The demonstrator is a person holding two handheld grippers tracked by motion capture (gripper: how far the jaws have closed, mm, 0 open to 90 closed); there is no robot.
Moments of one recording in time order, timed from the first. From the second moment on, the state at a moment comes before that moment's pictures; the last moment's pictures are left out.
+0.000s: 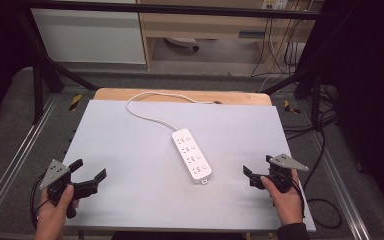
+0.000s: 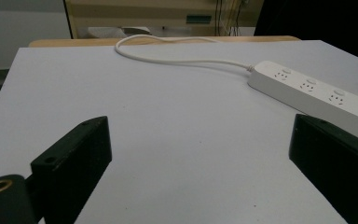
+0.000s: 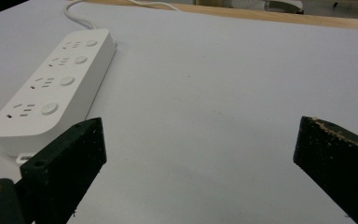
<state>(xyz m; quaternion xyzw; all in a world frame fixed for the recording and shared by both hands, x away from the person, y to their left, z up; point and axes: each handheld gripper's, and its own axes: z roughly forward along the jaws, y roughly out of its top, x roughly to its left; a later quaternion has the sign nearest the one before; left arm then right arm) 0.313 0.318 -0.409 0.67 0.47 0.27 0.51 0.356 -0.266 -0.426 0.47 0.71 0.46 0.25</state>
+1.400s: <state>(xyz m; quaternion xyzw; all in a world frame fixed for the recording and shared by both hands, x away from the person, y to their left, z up) 0.315 0.314 -0.413 0.69 0.46 0.26 0.49 0.423 -0.190 -0.382 0.43 0.72 0.49 0.23</state>
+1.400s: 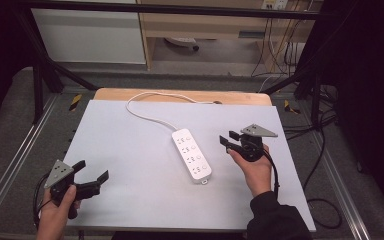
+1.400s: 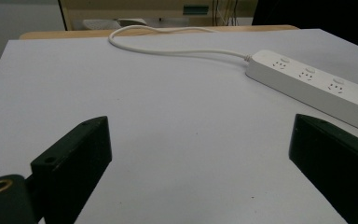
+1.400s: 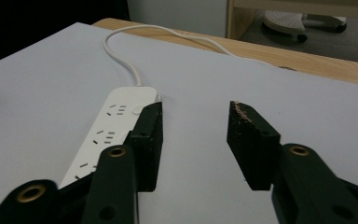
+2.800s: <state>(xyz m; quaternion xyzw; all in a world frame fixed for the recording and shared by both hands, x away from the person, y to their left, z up) 0.315 0.315 -0.413 0.68 0.47 0.26 0.50 0.454 -0.131 -0.399 0.41 0.75 0.47 0.21</state>
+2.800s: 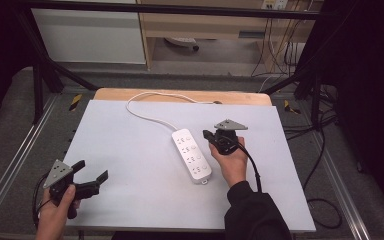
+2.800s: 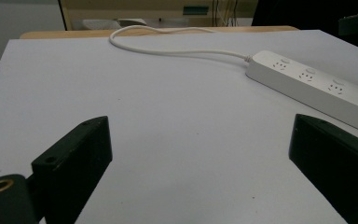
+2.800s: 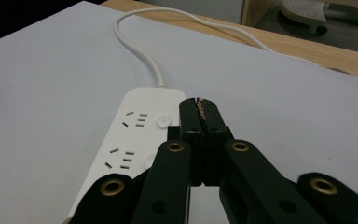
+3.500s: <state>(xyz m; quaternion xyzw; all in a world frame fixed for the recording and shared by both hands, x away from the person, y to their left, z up) 0.315 0.316 -0.413 0.68 0.47 0.26 0.50 0.453 -0.114 -0.419 0.41 0.77 0.46 0.18</state>
